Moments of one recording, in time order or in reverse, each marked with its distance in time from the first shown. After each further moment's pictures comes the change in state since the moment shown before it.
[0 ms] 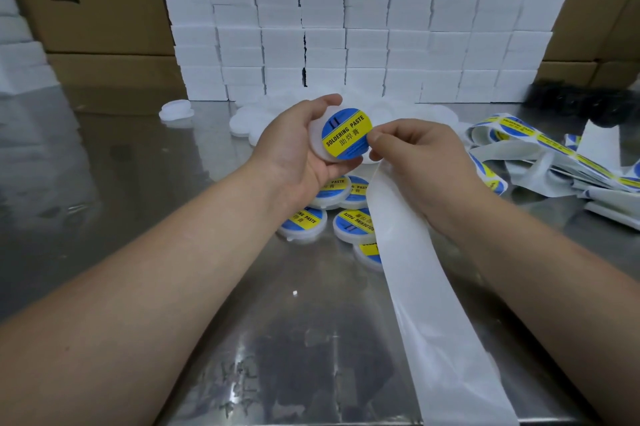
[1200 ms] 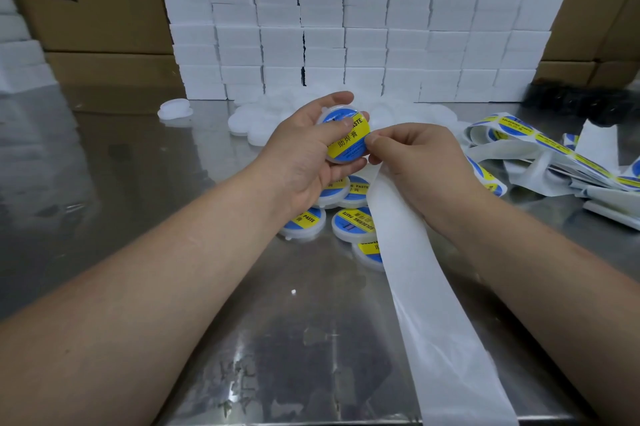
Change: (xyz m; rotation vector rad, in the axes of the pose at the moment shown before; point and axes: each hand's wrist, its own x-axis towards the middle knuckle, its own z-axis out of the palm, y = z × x) left_hand -0.001 -0.007 0.000 0.130 -0.074 0.102; right_hand 0.001 0.003 0.000 -0.053 -0.009 0.015
